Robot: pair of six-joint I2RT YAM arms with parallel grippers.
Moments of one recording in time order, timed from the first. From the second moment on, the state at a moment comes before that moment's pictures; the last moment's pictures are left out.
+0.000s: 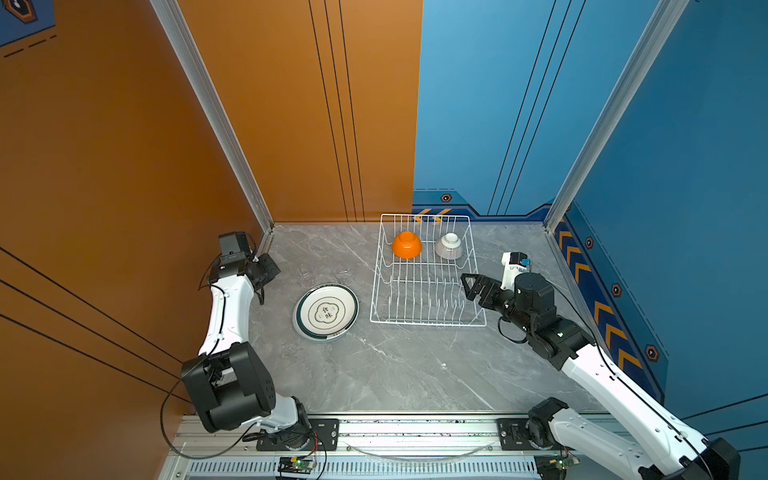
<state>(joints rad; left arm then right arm) 0.38 1.53 1.31 -0.67 0.14 -0.36 0.46 0.92 0.78 -0.26 0.02 0.66</state>
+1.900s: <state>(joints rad) 0.33 2.01 1.78 -0.94 0.18 -0.26 0.41 0.82 0.73 -0.38 0.04 0.65</state>
